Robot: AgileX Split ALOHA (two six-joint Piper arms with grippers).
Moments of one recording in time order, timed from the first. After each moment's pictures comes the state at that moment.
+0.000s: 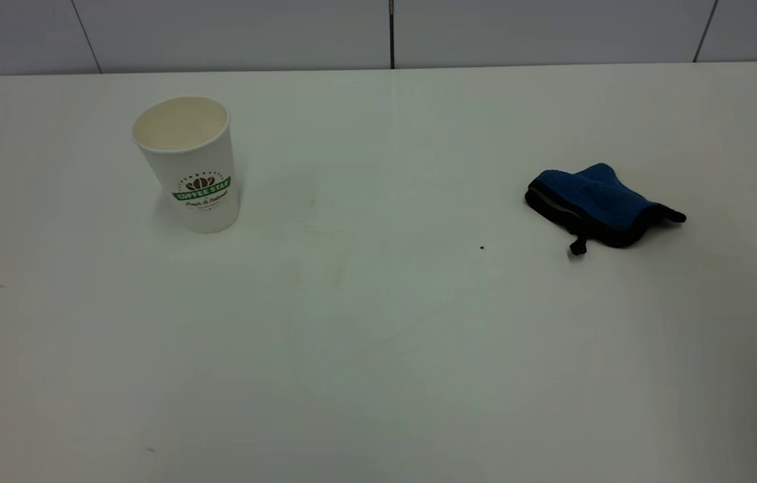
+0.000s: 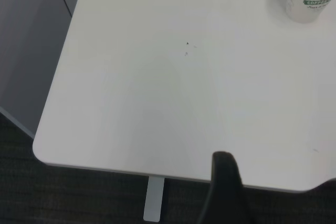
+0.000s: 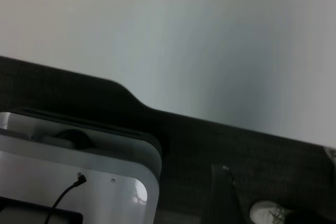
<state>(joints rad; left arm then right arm) 0.04 -0.02 -0.48 0.08 1.13 -0.05 0.11 1.01 -0.68 0.04 1.00 -0.03</state>
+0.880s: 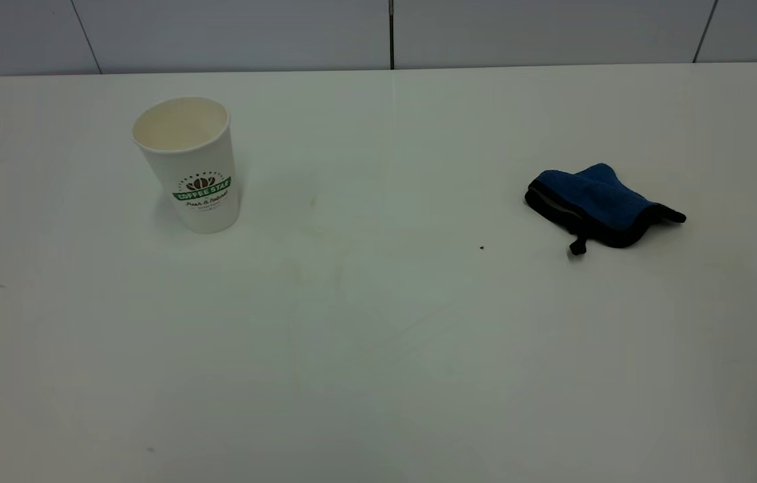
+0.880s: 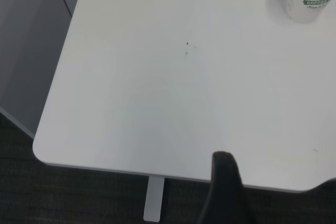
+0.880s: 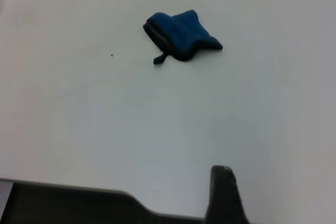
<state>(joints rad) 0.04 -0.02 -0.48 0.08 1.13 -0.05 0.05 0.02 -0.48 0.04 1.12 0.03</state>
